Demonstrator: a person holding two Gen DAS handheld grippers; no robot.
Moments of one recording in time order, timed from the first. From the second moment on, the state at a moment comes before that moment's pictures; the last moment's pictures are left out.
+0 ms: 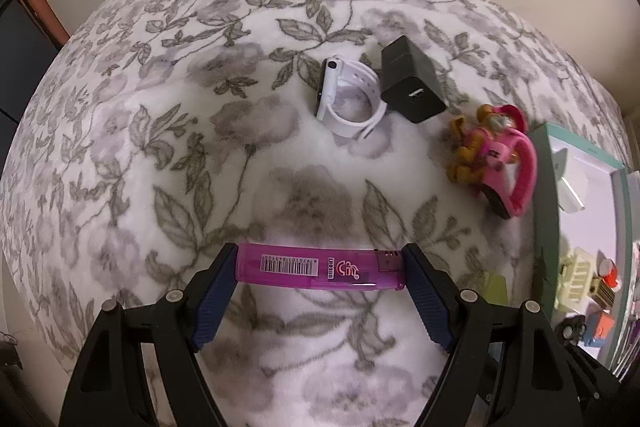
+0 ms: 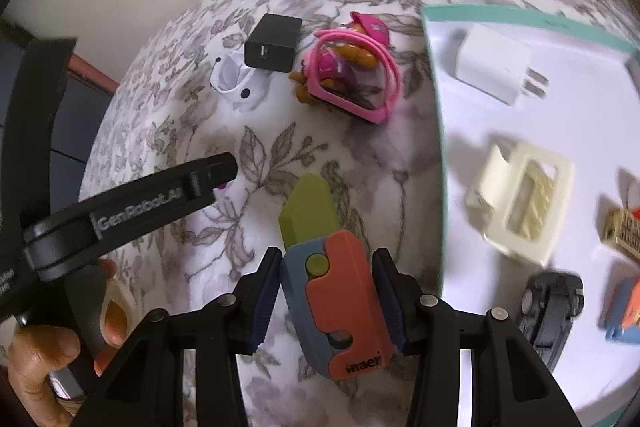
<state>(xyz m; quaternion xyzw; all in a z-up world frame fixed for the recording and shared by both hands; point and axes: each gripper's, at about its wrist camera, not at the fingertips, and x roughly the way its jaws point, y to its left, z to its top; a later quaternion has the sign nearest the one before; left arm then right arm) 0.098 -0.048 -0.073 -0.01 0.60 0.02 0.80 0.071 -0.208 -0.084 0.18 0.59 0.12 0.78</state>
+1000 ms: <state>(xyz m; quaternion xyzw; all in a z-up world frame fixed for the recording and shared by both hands) 0.044 -0.105 -0.009 0.01 0.51 -0.05 0.86 0.002 -0.298 0.019 0.25 0.48 0.07 0.83</state>
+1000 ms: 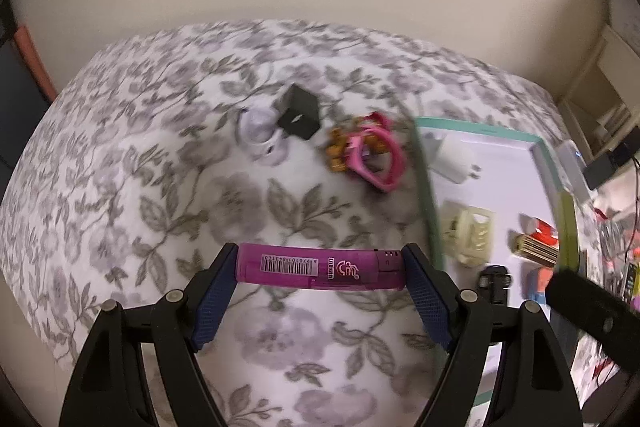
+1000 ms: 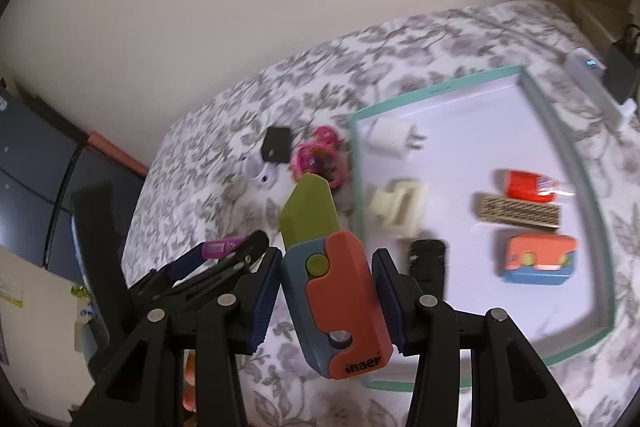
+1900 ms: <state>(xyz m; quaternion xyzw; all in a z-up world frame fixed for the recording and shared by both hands) 0.001 -0.220 -0.029 0.12 0.52 -0.20 0.82 -0.006 -0.394 -0.025 0.25 0.53 -0.09 0.80</state>
